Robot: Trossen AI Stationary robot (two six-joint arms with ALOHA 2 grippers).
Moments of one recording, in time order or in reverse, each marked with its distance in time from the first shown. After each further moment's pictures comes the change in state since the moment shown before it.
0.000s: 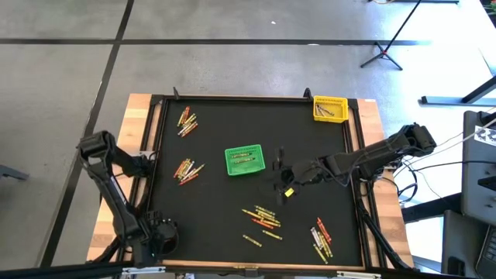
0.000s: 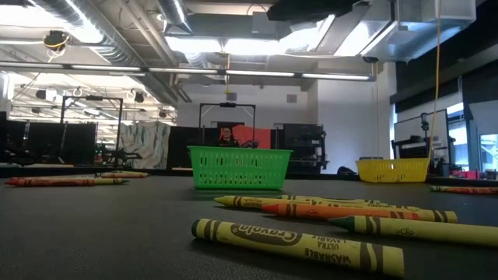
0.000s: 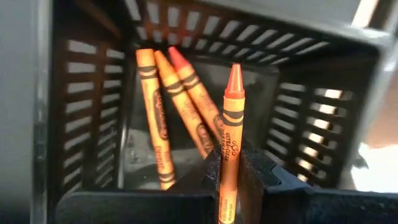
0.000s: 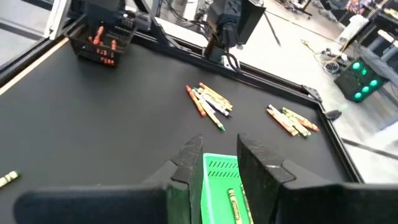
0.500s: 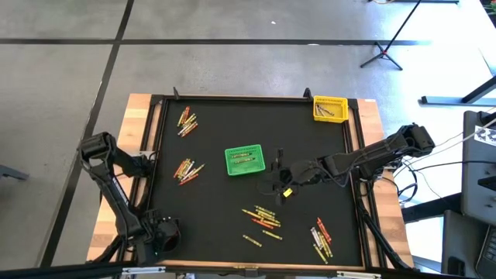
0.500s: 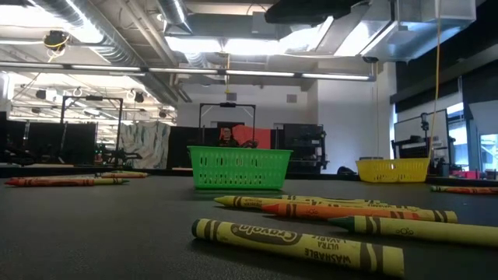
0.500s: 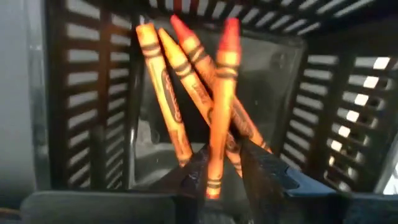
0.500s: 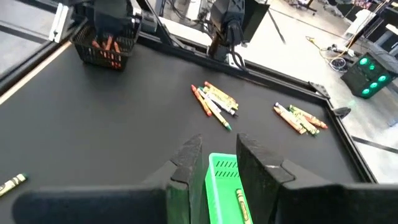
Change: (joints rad) left arm 0.019 0.009 0.000 -0.028 0.066 -0.030; right arm 0.003 0.018 0.001 0.008 -0.017 0.027
